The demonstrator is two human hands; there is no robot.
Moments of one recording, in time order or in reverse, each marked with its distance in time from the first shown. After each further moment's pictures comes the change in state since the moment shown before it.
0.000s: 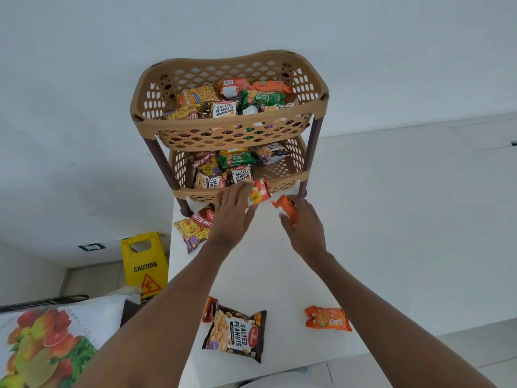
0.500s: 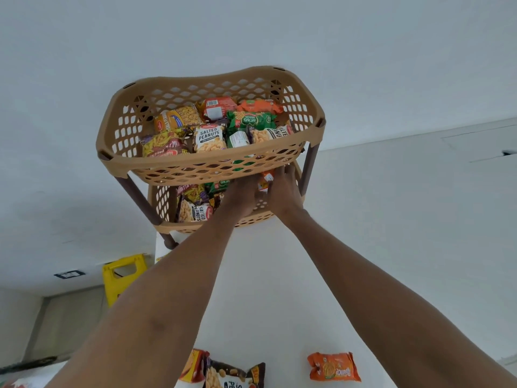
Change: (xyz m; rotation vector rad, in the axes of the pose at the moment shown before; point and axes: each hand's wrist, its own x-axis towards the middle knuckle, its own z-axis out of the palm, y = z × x) left_hand 0.166 -0.011 0.051 -0.067 -0.436 -0.121; right_hand 0.161 -0.050 0.003 -0.110 -0.020 0.061
